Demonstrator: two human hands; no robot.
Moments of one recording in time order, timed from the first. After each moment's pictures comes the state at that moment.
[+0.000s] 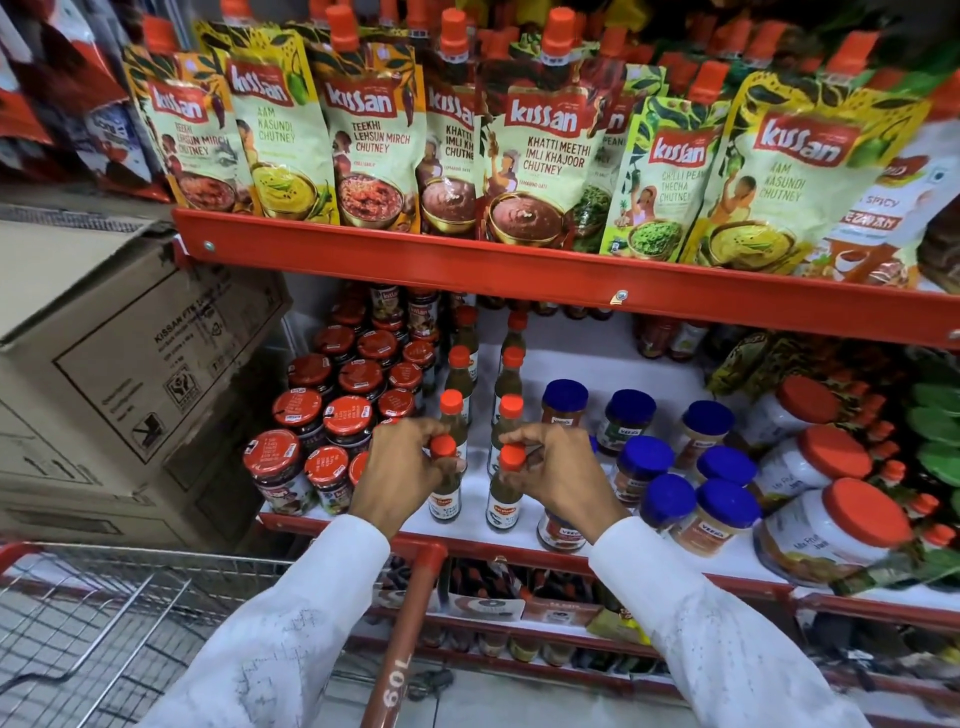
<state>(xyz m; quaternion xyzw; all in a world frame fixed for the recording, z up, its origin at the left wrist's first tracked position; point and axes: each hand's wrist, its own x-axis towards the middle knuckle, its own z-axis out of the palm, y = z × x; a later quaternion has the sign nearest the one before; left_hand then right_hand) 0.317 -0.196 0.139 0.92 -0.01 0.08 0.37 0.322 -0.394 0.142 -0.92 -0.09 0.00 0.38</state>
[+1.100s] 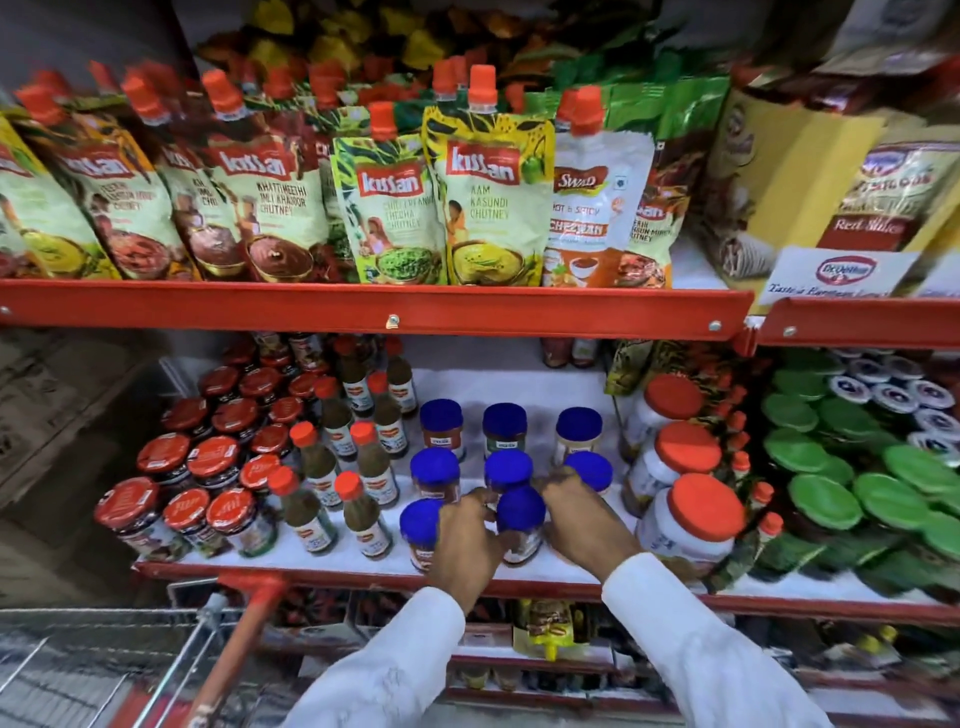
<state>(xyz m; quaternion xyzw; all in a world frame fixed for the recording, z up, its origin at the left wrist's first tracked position) 0.297 -0.455 0.091 0.90 0.03 -0.05 0.43 0.322 -0.603 0.091 -0.98 -0.12 0.05 0.15</state>
